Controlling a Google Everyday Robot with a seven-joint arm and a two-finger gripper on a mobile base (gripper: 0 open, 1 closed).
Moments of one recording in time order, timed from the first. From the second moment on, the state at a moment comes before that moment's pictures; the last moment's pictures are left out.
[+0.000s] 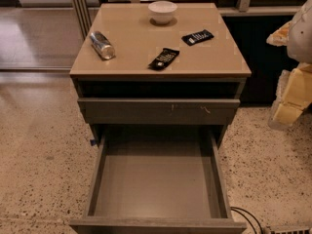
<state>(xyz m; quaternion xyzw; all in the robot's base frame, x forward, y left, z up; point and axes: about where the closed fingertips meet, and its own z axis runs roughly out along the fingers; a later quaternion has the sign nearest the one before) 0.438 -0.217 0.976 -0.60 0.78 -0.03 0.16</state>
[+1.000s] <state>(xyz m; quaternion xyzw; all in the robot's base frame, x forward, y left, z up) 0.486 -0.216 0.978 -0.63 0.76 -0.03 0.15</state>
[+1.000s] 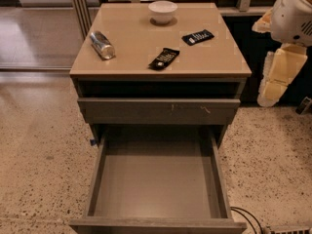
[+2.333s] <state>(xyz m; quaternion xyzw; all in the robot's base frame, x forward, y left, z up) 0.629 -0.194 0.921 -0.66 0.73 0.01 0.18</state>
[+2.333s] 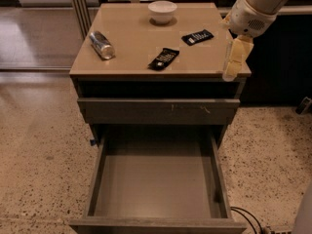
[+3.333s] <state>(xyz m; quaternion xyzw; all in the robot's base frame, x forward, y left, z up) 0.670 -0.163 0.917 -0.68 0.71 0.02 0.19</state>
